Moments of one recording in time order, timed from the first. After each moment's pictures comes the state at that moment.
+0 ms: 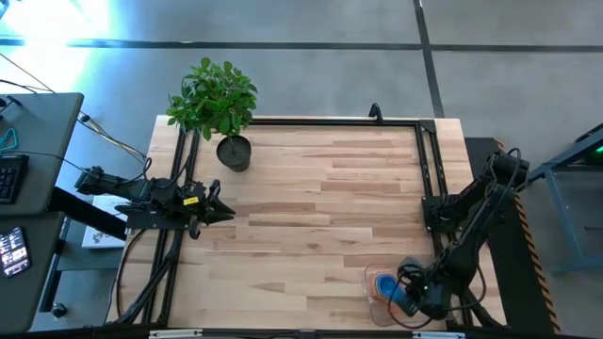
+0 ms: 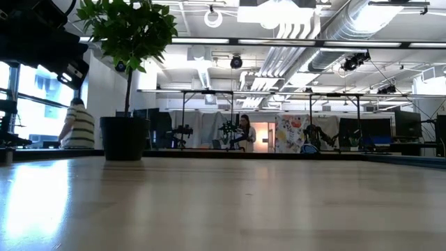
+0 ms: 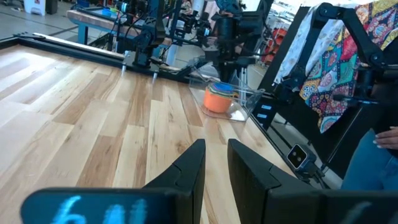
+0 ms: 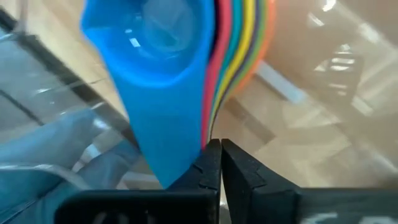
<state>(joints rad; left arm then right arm) -0.25 0.03 0.05 -0.08 -0.04 -0.28 1.07 1.46 0.87 -0.62 0.05 1.94</state>
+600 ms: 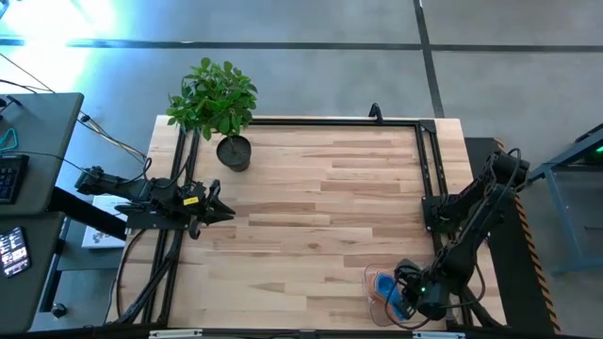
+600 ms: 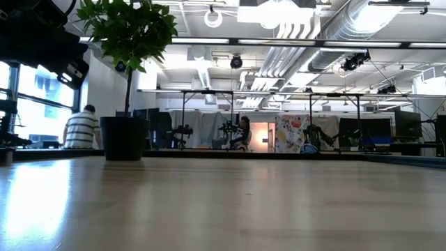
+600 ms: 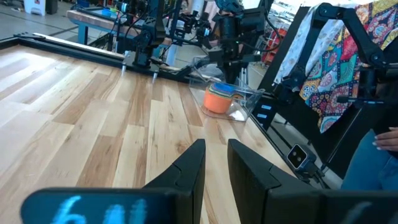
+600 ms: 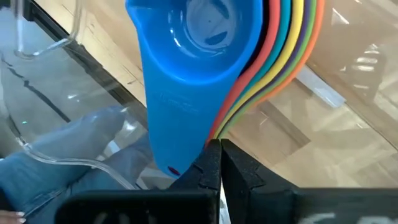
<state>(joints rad) -0.25 0.03 0.05 -0.08 -0.04 -0.28 1.05 1.46 0.87 -0.52 0.06 1.92</state>
